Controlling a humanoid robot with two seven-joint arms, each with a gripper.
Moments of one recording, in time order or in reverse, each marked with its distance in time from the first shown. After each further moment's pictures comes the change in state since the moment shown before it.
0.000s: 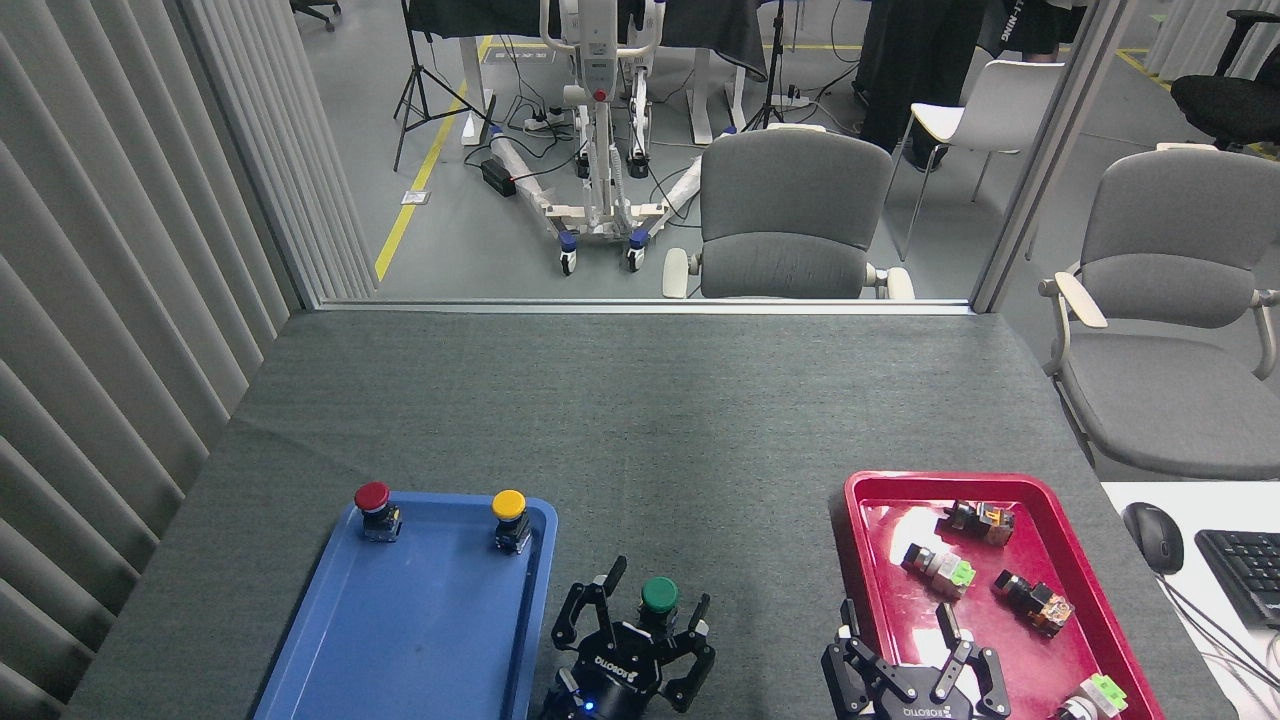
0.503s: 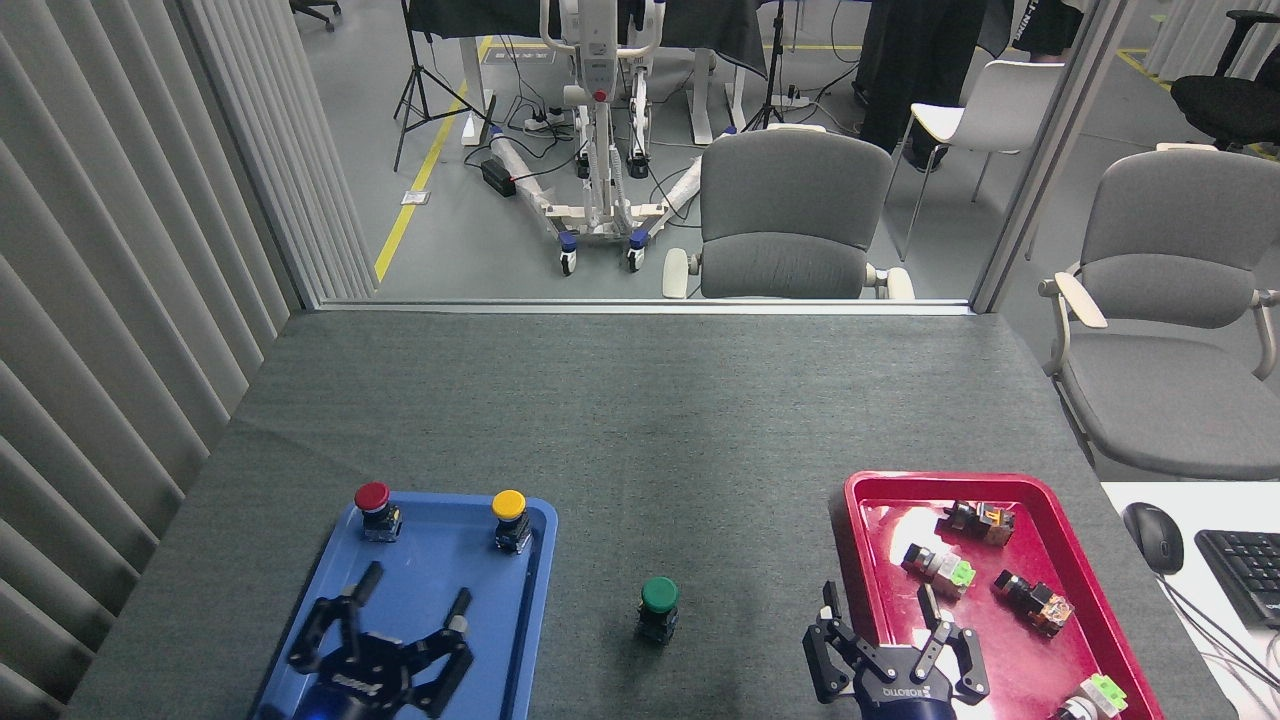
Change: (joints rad) left arm 0.356 0.266 0.565 -0.563 0.012 -0.342 -0.298; right arm -0.039 0.032 0.024 -0.007 0.022 0.010 0.005
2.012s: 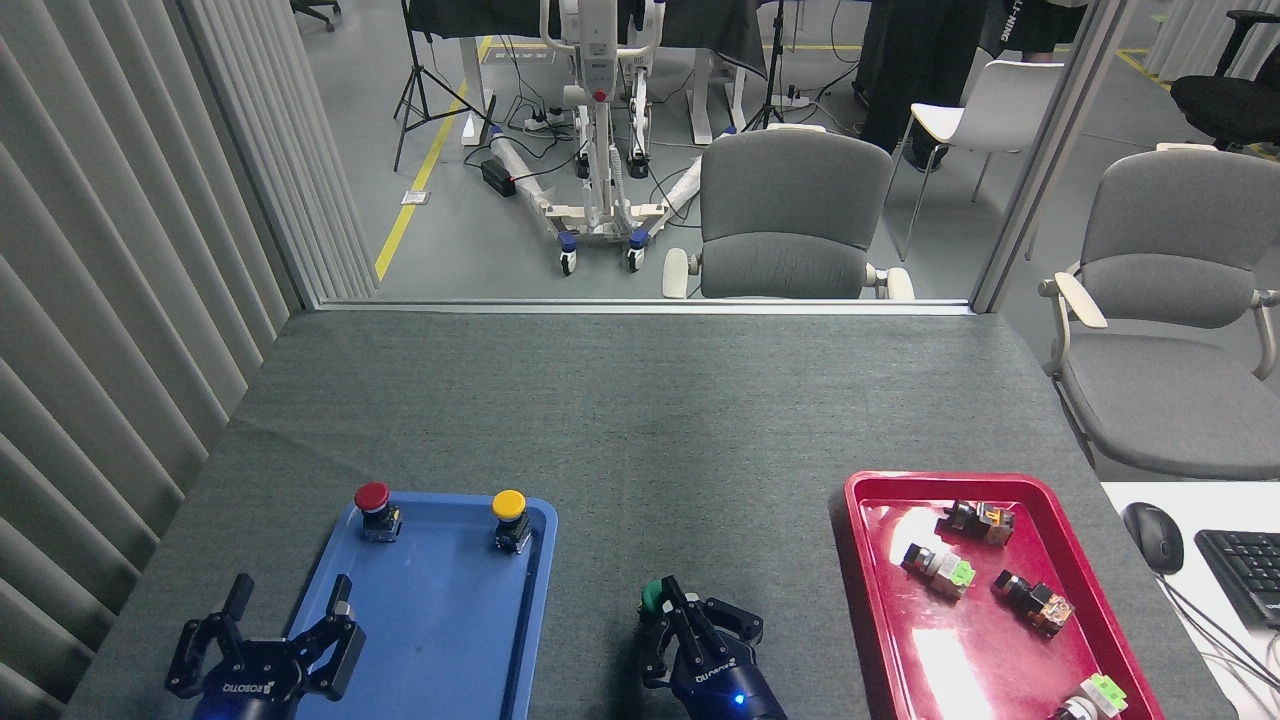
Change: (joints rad) left arm 0.012 -0.023 0.200 0.027 0.020 0.067 -0.008; right arm -0.253 0.021 0.421 0.356 0.014 0.053 0.087
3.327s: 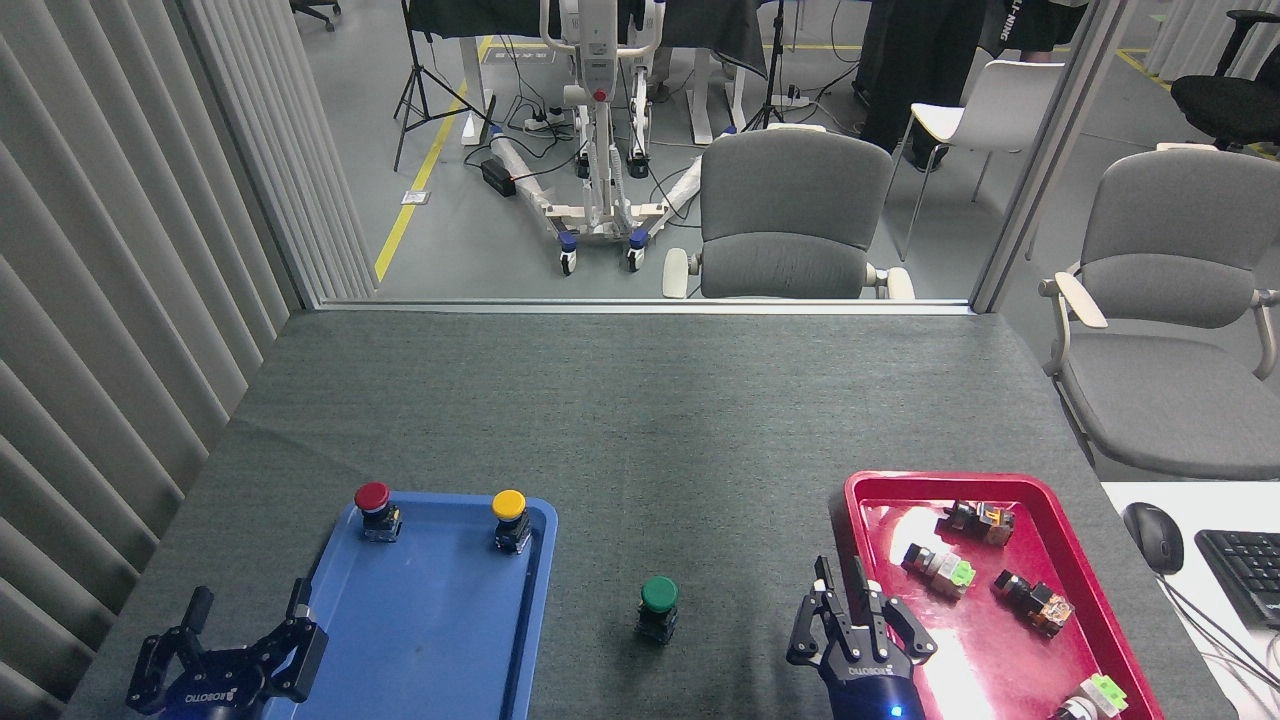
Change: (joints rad) left arm 0.002 0.013 0.051 0.043 0.059 -0.001 0.003; right arm 0.157 -0.069 -0.306 -0.206 -0.120 0.014 -0.131
